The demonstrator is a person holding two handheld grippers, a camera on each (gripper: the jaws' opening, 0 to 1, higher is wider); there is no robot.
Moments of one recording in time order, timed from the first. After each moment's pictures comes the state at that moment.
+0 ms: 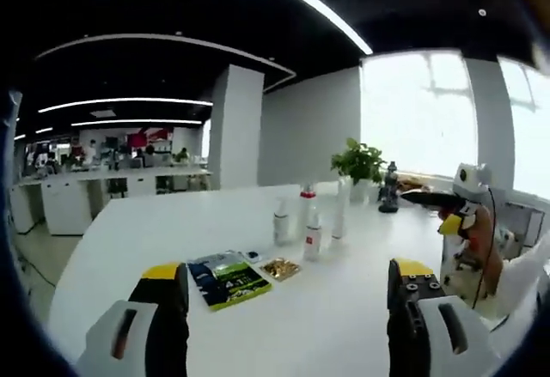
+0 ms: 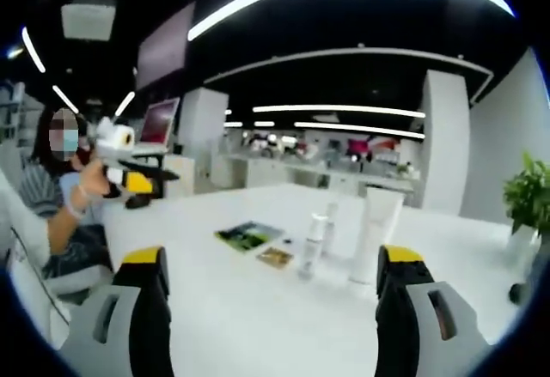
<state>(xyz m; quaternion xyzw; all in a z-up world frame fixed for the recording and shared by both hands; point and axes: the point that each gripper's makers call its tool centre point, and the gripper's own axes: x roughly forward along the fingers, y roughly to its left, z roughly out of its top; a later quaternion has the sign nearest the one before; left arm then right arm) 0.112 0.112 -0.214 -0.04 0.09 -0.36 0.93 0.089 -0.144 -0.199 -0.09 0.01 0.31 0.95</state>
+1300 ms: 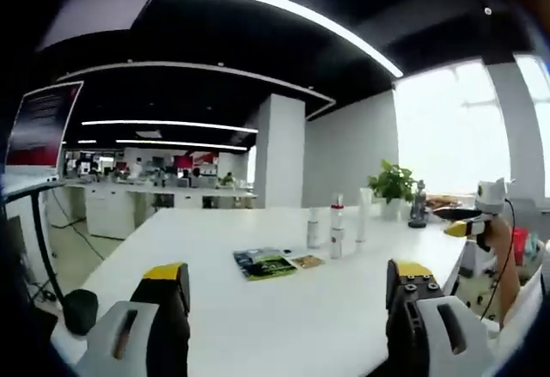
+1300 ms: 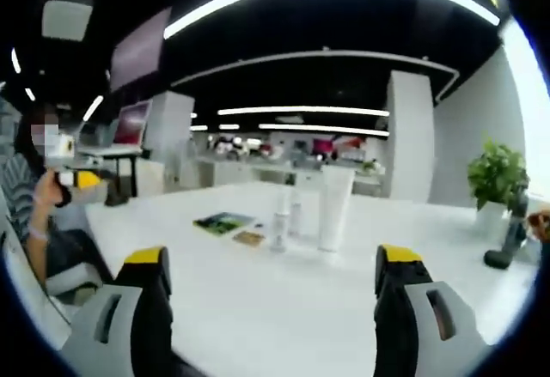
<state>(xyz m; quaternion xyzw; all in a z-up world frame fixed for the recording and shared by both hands) 0.033 0.169 -0.230 -0.06 0.03 -0.24 0.97 0.056 -0.191 -0.226 -0.07 0.01 0.23 0.97</state>
